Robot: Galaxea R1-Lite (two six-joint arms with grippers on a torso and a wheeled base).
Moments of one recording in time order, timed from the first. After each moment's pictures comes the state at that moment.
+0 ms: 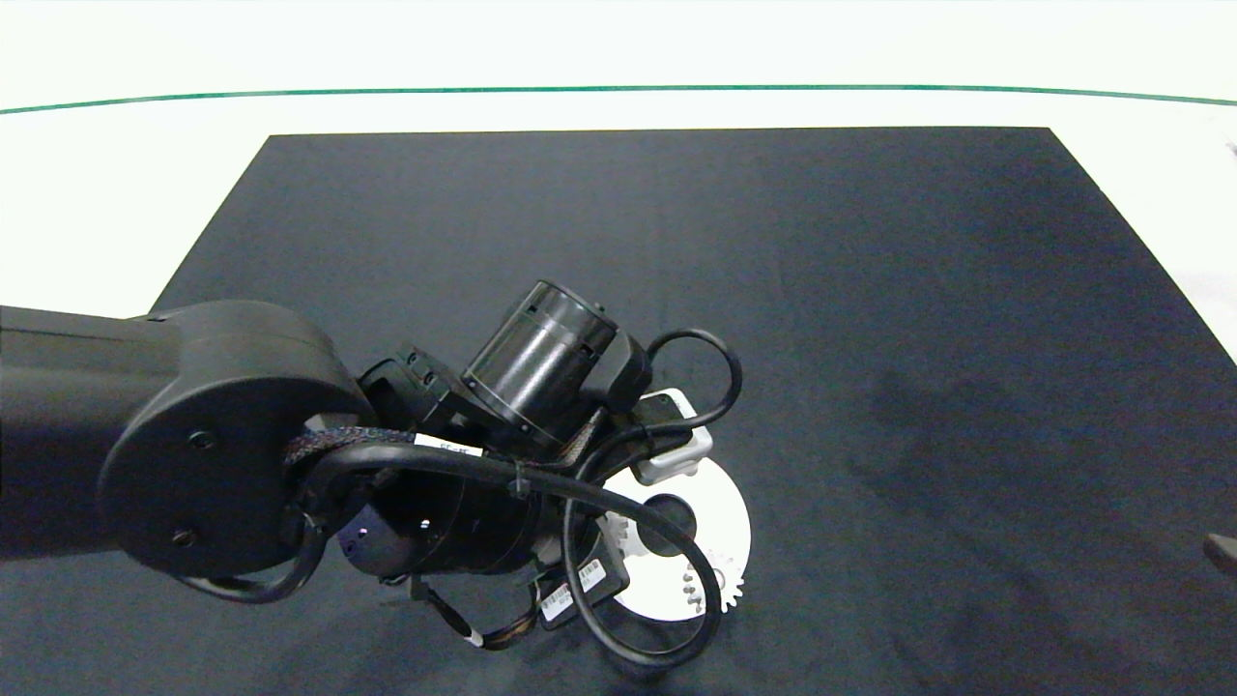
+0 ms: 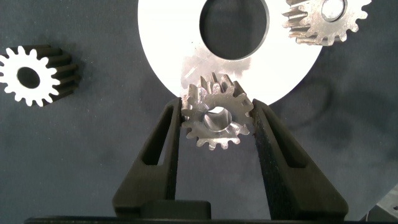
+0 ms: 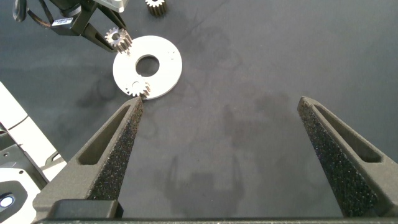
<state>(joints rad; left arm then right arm) -0.88 1.74 -1.28 0.43 0.21 0.40 0.53 0.87 -0.92 0.28 0.10 -0.35</state>
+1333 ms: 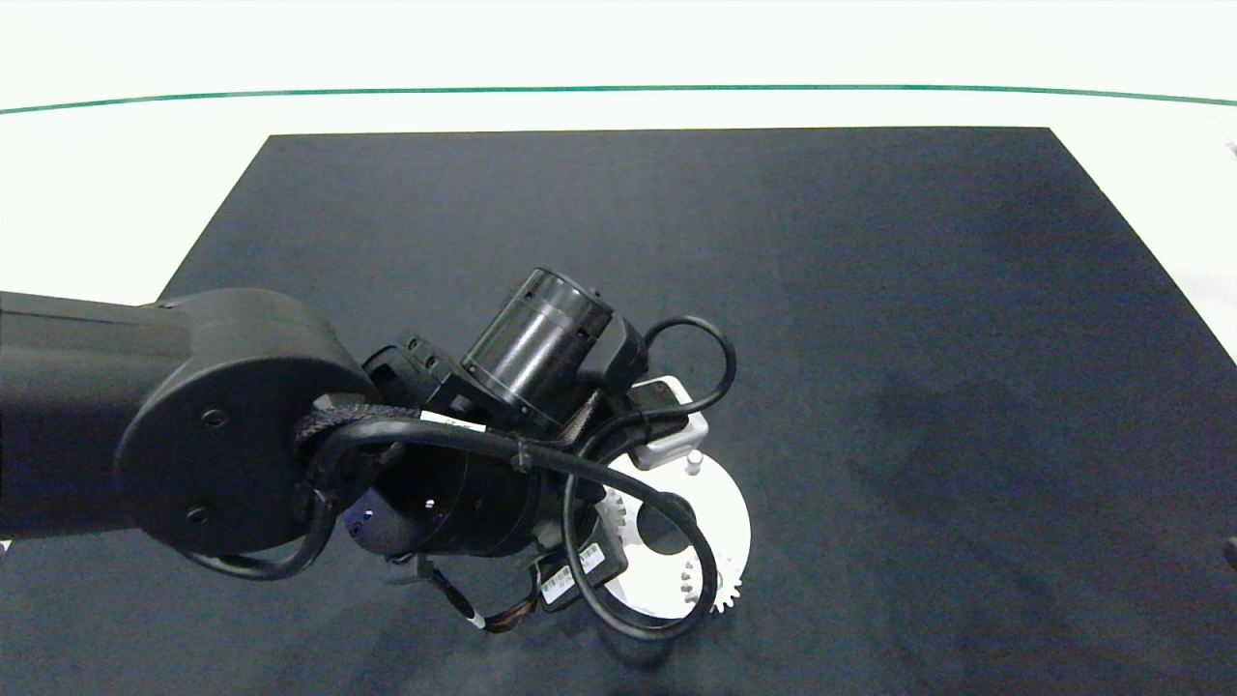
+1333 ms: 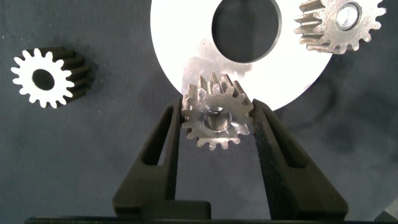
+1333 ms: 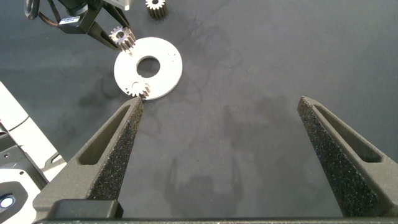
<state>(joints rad) -0.86 1.75 -1.31 0.43 0.21 0.41 0.53 0.85 -0.92 0.28 0.10 -0.35</state>
